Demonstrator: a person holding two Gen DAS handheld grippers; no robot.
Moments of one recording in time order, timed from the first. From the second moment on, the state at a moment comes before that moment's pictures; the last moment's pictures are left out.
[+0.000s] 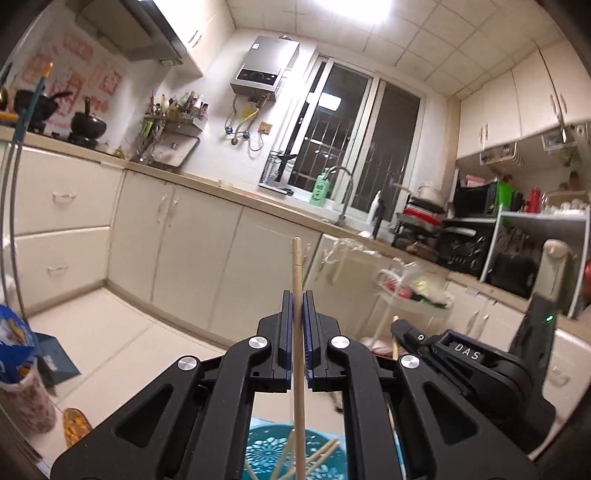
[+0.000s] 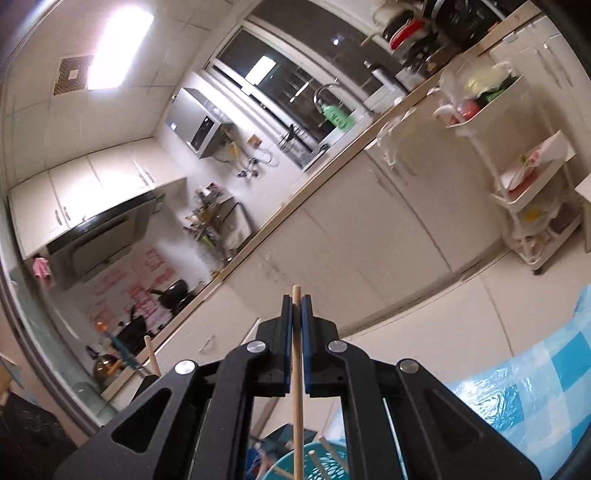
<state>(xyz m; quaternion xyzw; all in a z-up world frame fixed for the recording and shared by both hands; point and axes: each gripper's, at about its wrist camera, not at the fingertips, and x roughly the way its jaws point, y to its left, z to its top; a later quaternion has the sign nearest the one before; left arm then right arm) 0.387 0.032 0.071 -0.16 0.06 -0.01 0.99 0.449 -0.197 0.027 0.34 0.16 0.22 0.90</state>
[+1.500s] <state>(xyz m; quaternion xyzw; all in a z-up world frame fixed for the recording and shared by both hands) 0.135 -0.005 0.073 -0.01 0.25 0.06 0.97 0.113 -0.223 -0.021 0.16 0.33 0.16 0.92</state>
